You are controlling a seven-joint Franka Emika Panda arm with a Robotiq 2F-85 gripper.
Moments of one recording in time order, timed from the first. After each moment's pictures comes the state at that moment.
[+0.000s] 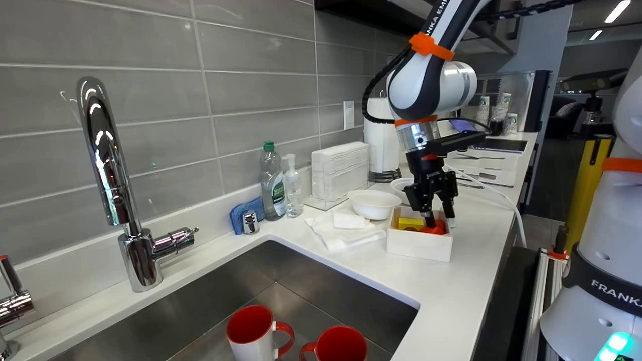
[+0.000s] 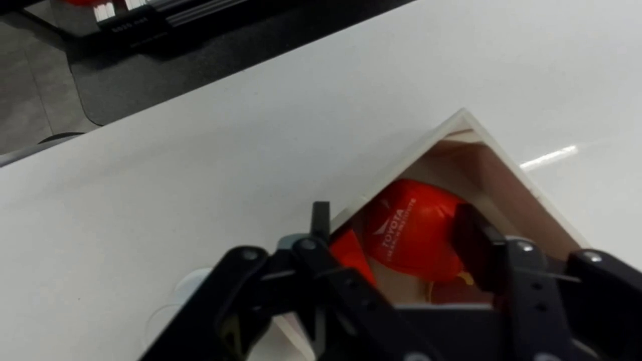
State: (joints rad) arm -0.20 -0.10 -0.15 -2.75 -0.13 2.28 0.08
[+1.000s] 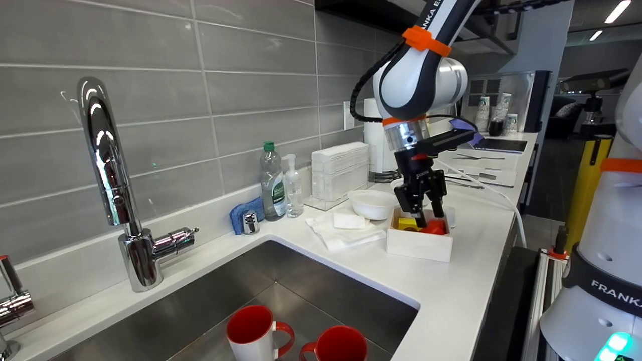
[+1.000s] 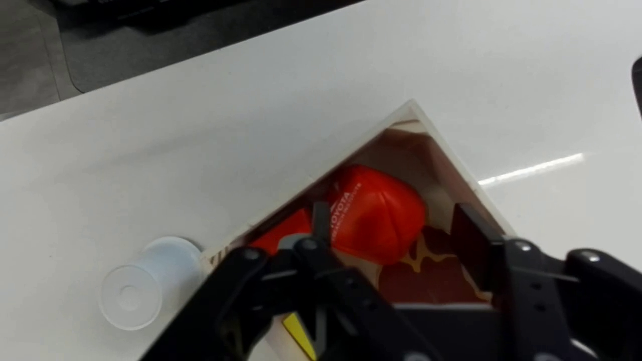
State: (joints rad) arm -0.16 -0.12 -0.09 -2.75 -0.14 2.28 0.11
